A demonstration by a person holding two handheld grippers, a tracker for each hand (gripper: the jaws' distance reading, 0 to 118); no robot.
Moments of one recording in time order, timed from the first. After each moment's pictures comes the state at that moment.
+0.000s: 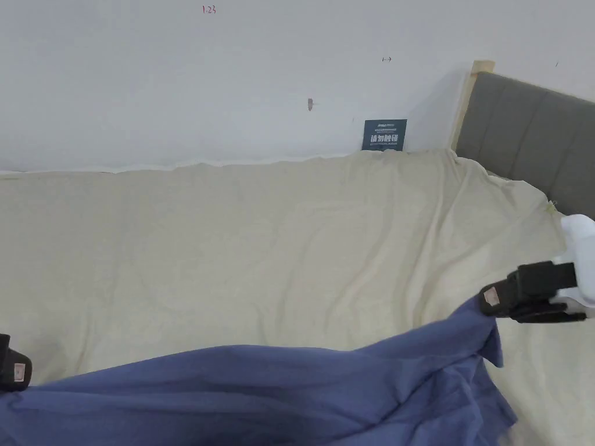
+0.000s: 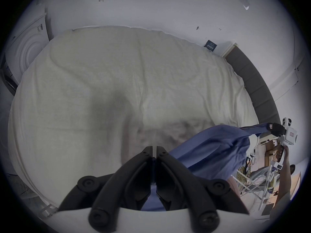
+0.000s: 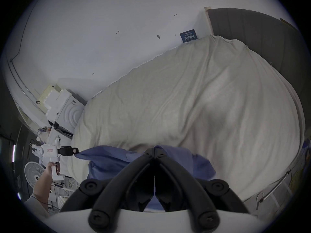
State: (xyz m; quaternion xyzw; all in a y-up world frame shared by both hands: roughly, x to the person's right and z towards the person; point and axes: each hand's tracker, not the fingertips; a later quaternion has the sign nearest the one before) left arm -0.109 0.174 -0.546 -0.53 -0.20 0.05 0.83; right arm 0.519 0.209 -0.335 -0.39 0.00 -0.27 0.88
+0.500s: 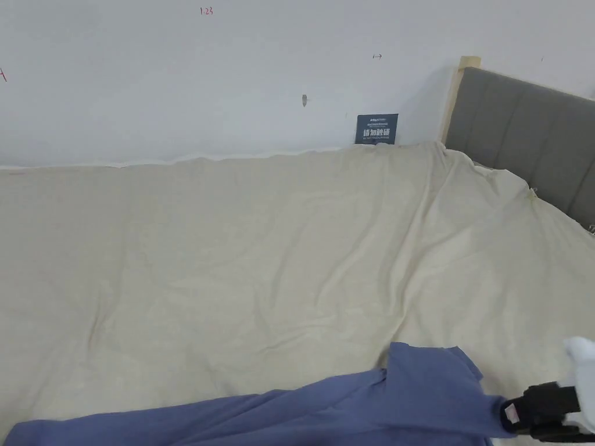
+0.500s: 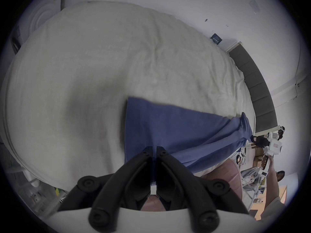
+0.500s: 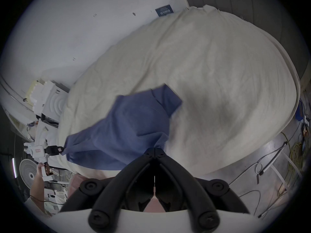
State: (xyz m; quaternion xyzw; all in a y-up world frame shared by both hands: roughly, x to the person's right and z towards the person) left arm -0.143 0.086 -0.442 -0.58 -0.18 0.11 0.78; right arm 0.514 0.084 -0.238 -0.47 -0.05 -0.28 0.83
